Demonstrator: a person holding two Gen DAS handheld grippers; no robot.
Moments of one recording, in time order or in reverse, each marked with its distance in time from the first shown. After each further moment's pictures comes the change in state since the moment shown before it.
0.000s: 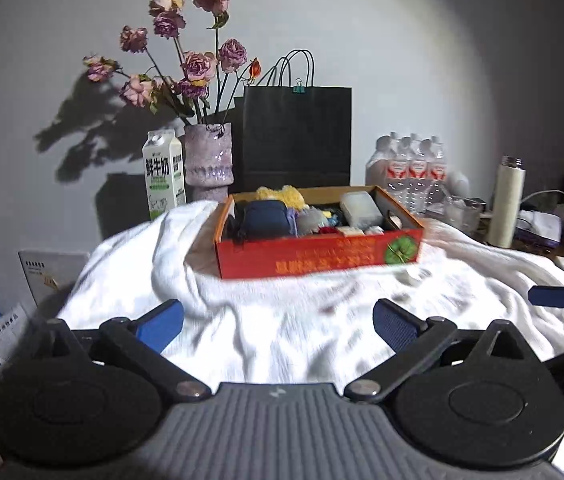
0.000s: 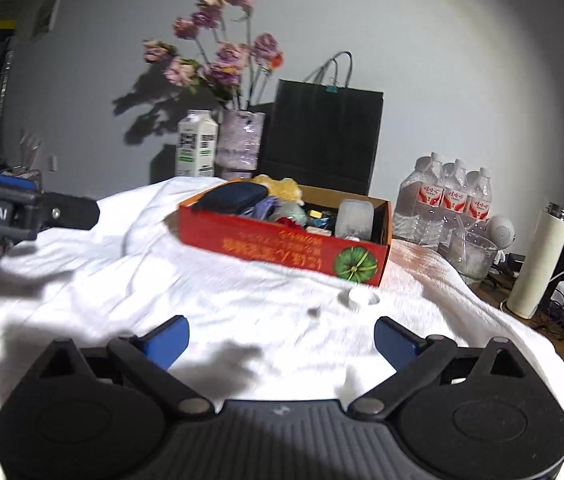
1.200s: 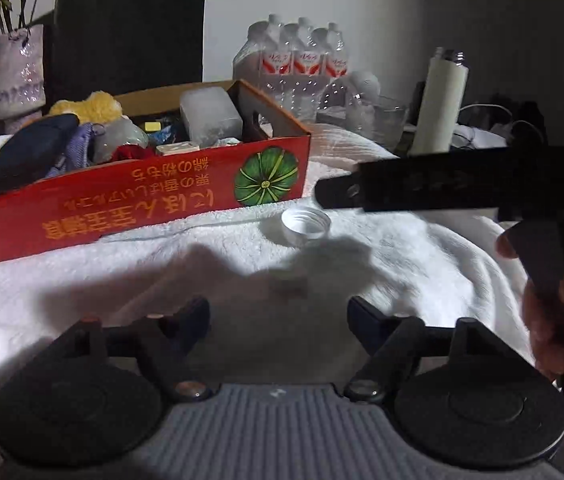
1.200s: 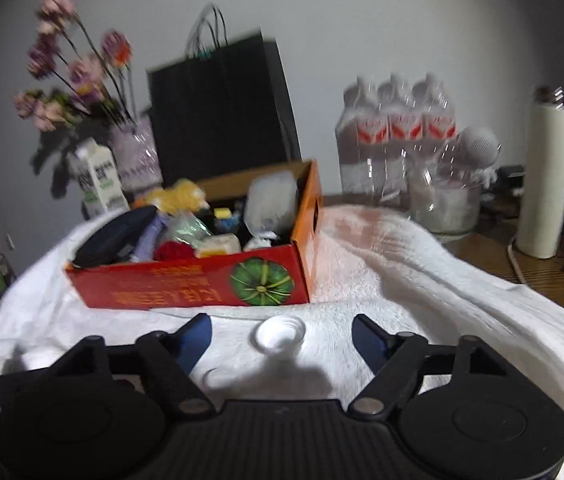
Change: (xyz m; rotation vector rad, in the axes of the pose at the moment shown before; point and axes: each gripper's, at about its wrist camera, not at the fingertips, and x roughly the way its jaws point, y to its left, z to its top) left arm 0.223 -0.122 -0.003 0.094 0.270 -0.337; right arm 0.169 -0.145 0.027 0.345 0.123 0.009
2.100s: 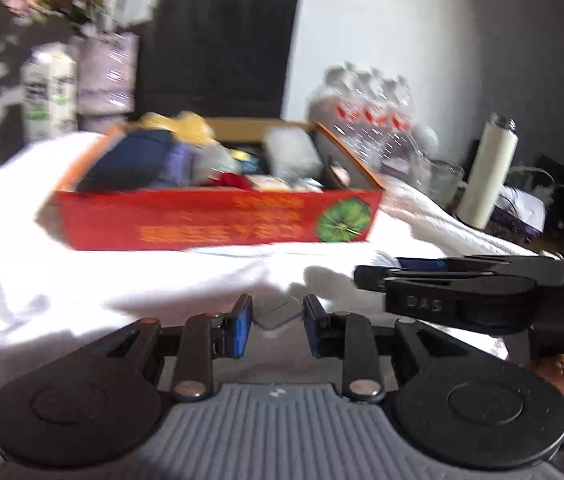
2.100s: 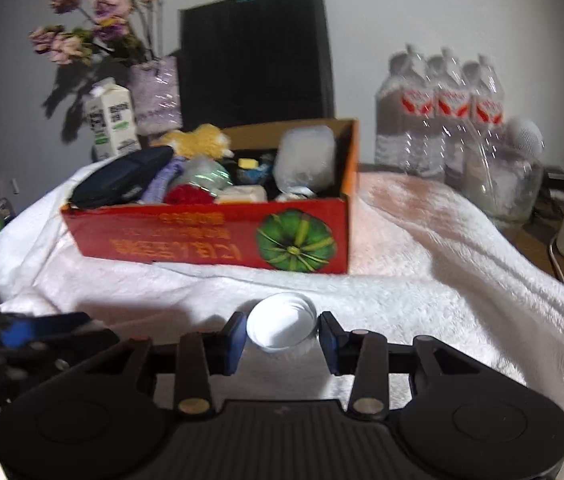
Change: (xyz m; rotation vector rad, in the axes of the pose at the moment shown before) left arm -0.076 0.035 -0.004 -0.155 -0.102 0.151; right arm 0.019 0.033 -0.019 -0.124 0.043 0.029
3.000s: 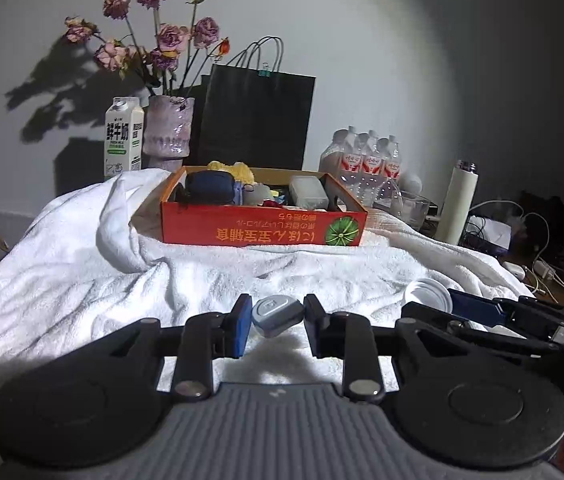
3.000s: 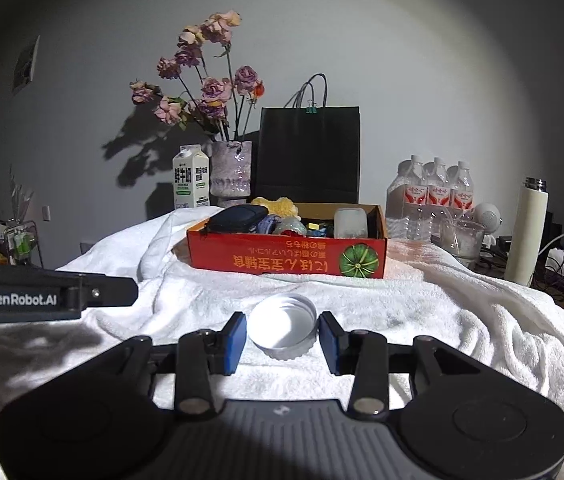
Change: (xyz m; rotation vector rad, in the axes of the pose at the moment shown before) left arm -0.161 0.025 -0.069 -0.029 -0.164 0.015; right arm -0.194 0.120 -0.102 -0.091 -0.266 -0.049
